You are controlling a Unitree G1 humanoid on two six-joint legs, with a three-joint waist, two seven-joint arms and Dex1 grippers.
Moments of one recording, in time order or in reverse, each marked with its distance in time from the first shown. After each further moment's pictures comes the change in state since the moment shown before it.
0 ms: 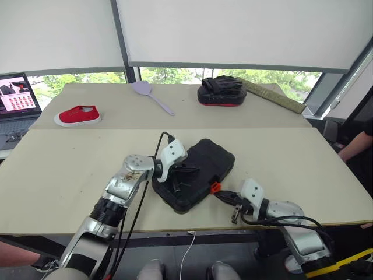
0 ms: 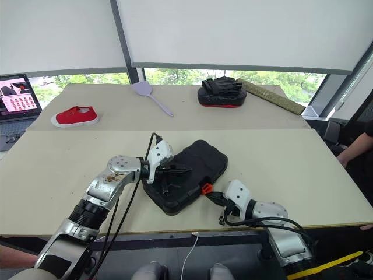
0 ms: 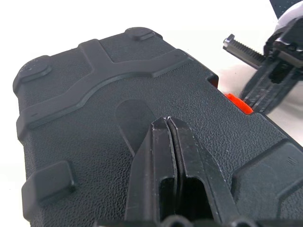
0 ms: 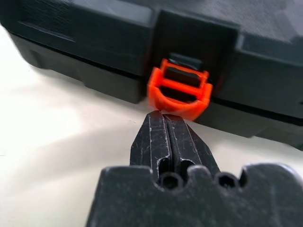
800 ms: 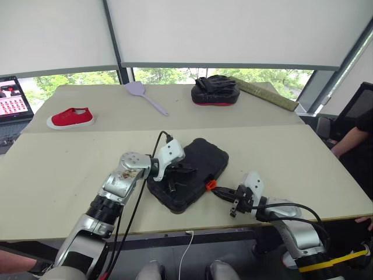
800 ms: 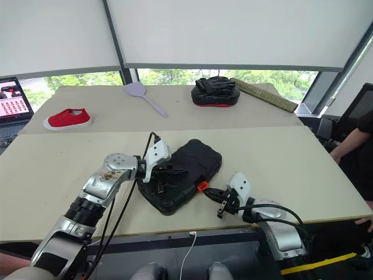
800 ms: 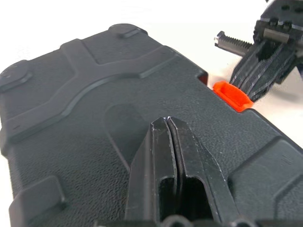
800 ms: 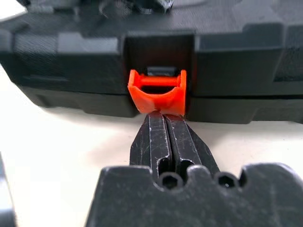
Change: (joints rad) left arm -0.007 0.048 -0.008 0.013 0.015 0.001 -0.069; right arm -0.028 0.099 -0.074 -0.002 0.214 0.169 0.061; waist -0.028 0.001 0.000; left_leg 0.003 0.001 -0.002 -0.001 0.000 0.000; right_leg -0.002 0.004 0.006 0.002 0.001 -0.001
